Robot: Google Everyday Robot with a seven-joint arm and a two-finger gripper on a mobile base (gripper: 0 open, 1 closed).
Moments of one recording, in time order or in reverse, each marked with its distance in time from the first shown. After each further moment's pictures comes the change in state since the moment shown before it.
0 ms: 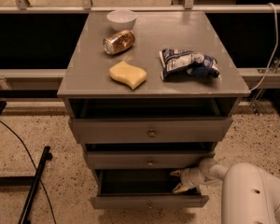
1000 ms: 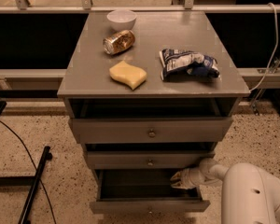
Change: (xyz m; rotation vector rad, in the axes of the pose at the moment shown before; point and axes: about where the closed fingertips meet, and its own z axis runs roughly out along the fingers) arm 0.000 0.000 0.000 0.000 0.000 0.000
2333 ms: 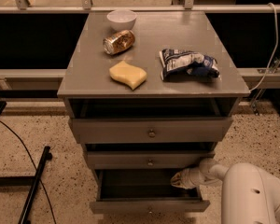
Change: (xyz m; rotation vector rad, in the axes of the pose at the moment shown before) arm 0.000 0.000 0.000 0.000 0.000 0.000
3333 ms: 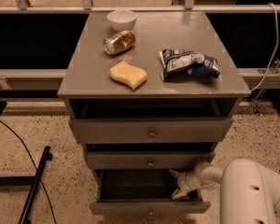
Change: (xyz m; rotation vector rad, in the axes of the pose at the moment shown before) arm -0.008 0.023 0.009 -0.019 0.045 -0.019
